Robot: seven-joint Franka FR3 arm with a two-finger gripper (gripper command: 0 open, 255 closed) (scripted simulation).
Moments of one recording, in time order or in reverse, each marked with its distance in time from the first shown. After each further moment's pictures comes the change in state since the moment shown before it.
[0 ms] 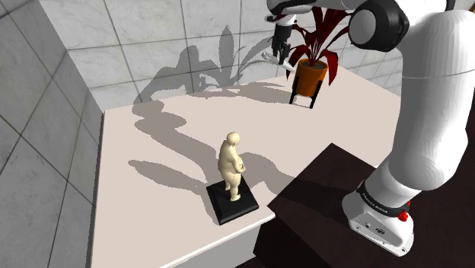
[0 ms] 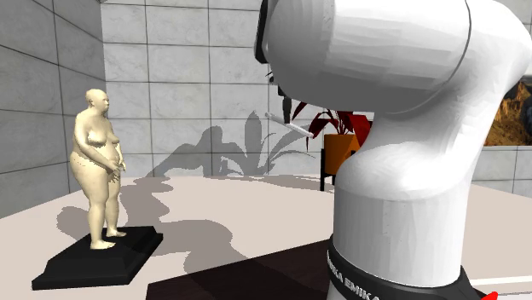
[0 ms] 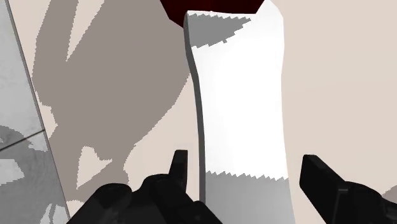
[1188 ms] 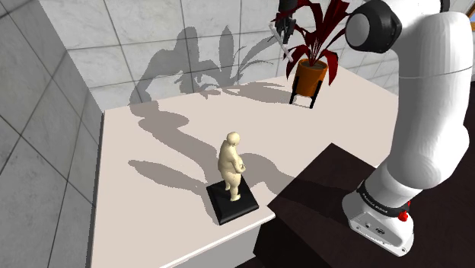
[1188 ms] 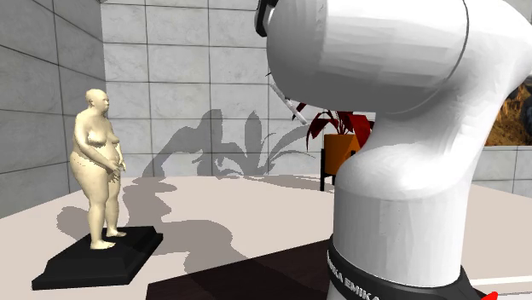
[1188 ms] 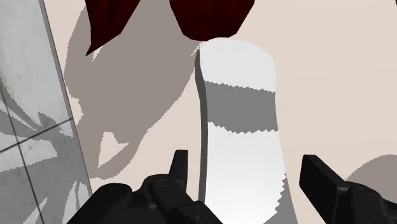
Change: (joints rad) arm -0.044 0.040 -0.003 0.313 0.009 -0.271 0.008
